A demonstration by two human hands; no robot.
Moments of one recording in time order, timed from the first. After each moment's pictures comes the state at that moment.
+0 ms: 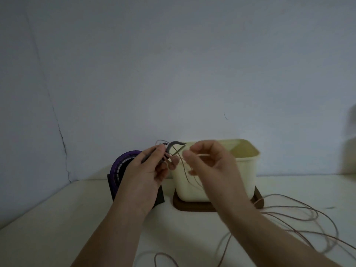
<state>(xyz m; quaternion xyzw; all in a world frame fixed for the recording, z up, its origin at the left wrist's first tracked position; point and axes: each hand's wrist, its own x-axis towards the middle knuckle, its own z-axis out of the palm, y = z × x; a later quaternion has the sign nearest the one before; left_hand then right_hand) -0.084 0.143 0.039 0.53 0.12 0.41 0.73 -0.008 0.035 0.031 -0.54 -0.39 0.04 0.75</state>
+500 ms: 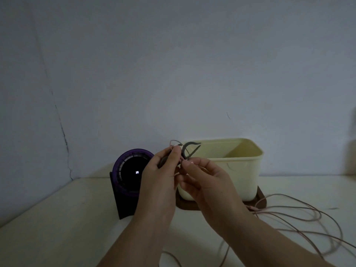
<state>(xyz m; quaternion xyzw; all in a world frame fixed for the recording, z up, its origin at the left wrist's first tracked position) -0.069 0.120 0.027 0.51 0.14 0.45 0.72 -0.017 0.044 0.016 -0.37 -0.27 0.32 0.83</state>
